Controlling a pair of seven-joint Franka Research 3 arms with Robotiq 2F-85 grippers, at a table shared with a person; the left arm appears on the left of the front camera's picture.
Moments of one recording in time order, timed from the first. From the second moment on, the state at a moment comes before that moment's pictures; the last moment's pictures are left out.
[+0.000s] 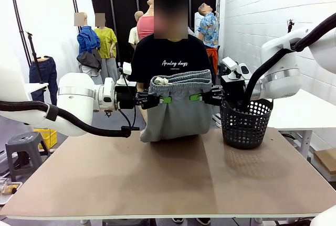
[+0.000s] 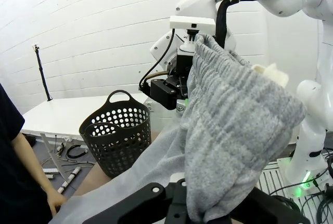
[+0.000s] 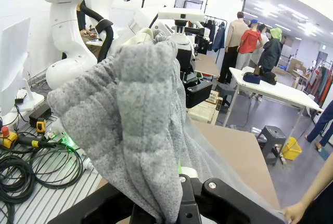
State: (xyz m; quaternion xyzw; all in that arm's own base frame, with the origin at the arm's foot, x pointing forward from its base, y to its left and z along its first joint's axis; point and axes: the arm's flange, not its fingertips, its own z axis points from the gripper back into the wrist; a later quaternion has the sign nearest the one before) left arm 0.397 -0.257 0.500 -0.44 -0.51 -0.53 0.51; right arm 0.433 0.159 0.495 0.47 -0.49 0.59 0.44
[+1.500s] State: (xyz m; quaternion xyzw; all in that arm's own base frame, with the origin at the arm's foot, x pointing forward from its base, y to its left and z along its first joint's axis) left arm 0.396 -0.257 0.501 -0.44 -0.51 -0.53 0.51; right arm 0.434 0.159 0.495 0.47 -0.49 0.59 0.44
